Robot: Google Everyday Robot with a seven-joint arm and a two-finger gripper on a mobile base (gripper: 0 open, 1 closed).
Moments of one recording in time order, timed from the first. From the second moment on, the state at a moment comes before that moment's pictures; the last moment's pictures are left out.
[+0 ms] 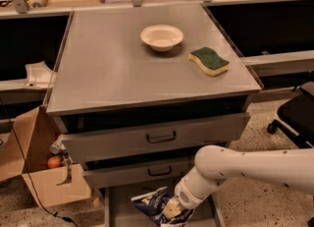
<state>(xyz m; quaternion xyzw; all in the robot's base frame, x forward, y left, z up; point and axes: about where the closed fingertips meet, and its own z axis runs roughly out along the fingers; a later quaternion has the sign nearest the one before) 0.361 -0.058 0.498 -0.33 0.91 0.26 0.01</state>
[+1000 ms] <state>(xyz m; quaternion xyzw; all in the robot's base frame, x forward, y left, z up) 0.367 -0.046 0.426 -0.28 0.92 0.26 -0.01</state>
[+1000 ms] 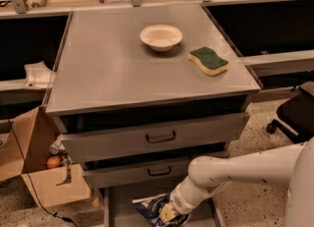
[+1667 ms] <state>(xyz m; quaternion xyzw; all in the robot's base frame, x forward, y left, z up) 0.365 -0.050 0.400 -0.27 0.92 0.29 -0.02</state>
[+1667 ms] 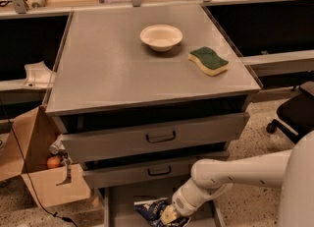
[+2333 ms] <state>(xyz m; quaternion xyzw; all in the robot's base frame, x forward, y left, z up) 0.367 -0.057 0.365 -0.25 0.92 0.30 -0.05</state>
